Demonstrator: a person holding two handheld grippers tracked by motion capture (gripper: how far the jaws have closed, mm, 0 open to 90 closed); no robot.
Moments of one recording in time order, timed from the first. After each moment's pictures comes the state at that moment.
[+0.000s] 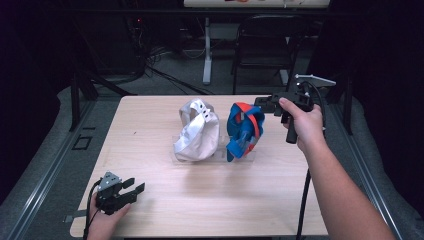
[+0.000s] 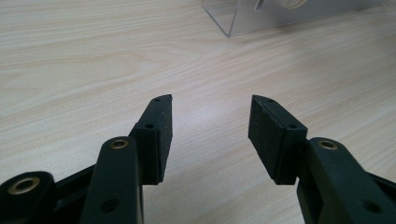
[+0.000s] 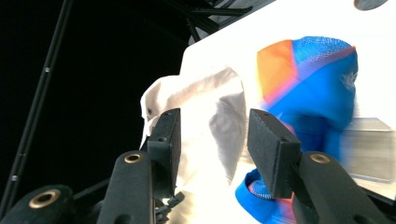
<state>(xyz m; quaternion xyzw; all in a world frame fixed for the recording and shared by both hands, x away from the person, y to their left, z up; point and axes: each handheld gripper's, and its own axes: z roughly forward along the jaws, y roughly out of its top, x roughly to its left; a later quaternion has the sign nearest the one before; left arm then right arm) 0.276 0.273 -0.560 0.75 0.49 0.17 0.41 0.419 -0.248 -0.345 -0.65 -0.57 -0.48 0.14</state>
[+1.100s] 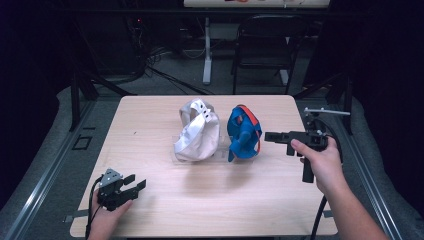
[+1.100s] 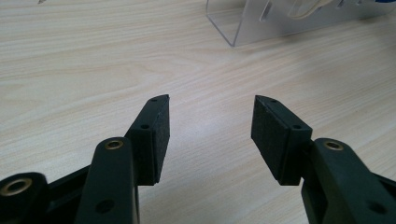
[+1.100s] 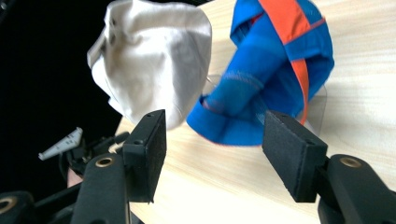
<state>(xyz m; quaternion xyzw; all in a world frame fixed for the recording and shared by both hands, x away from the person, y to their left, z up) 0.285 0.273 -0.559 0.75 0.49 0.17 0.41 0.339 -0.265 -0.384 -0.60 -0.65 -0.47 0.05</state>
